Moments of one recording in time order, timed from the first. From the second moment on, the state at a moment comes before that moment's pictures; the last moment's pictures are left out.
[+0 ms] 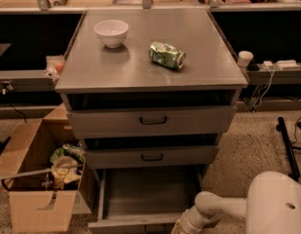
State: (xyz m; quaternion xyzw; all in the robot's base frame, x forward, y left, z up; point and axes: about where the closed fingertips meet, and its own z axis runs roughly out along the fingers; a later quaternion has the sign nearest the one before) arm 0.388 -0.134 0.153 -0.63 0.72 0.27 0.10
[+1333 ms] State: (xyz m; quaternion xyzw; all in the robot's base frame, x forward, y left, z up) arm 0.408 -0.137 0.149 -0.63 0.73 0.25 0.12
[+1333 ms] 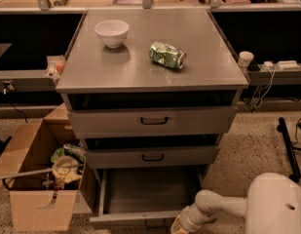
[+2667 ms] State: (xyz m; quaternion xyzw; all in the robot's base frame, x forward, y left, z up) arm 0.408 -0.137 0.149 -0.63 0.73 0.25 0.12
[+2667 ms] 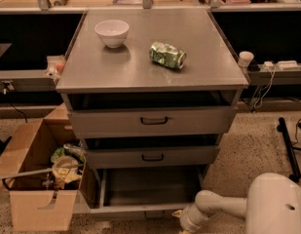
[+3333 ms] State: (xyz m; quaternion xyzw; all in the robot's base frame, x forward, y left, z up) arm 0.444 -0.160 0.159 -0.63 0.73 0.19 0.17
